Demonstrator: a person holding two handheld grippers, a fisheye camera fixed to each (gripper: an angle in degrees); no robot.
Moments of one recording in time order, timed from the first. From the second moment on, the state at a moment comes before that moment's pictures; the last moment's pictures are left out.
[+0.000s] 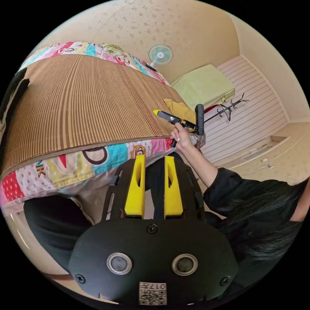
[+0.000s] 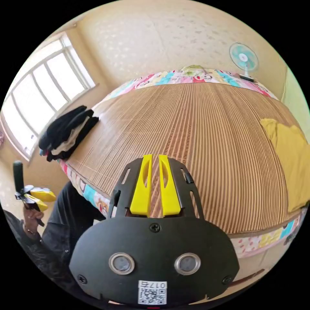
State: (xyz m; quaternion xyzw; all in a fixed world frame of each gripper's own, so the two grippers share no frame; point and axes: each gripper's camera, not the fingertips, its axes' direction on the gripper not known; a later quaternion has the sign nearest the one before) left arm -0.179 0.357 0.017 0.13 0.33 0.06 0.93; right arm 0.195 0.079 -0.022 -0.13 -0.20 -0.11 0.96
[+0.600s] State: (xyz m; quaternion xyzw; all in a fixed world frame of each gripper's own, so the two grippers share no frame) left arm -0.498 0.286 -0.115 0.34 0.25 -0.32 0.85; right arm 0.295 0.142 0.022 -0.12 -0.46 0.03 0.88
